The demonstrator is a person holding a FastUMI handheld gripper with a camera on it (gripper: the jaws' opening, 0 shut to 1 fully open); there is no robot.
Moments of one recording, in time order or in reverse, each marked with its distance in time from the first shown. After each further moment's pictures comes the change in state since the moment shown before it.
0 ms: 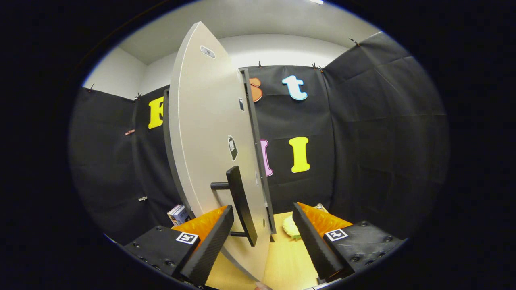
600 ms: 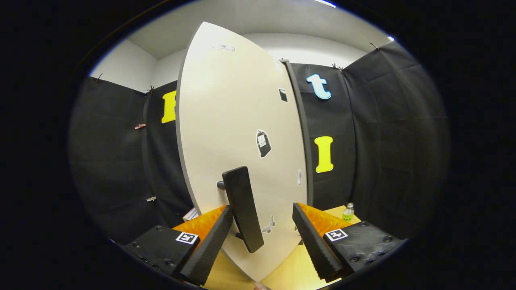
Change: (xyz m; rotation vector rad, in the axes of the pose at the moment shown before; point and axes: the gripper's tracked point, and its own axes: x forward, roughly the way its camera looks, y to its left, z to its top) arm 0.056 0.141 -0.031 -0.002 0.010 0.052
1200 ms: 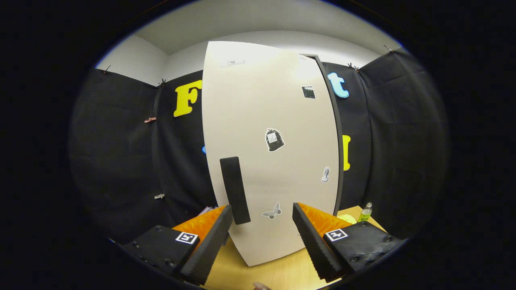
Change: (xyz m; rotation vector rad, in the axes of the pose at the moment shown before) arm 0.019 0.057 -0.008 -0.041 0.010 0.040
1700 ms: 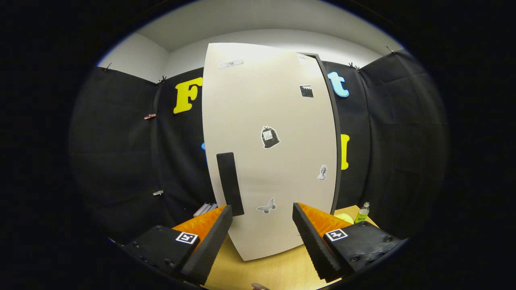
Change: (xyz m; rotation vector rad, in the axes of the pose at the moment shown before) arm -0.005 -0.006 -0.001 -0.013 0.021 -0.002
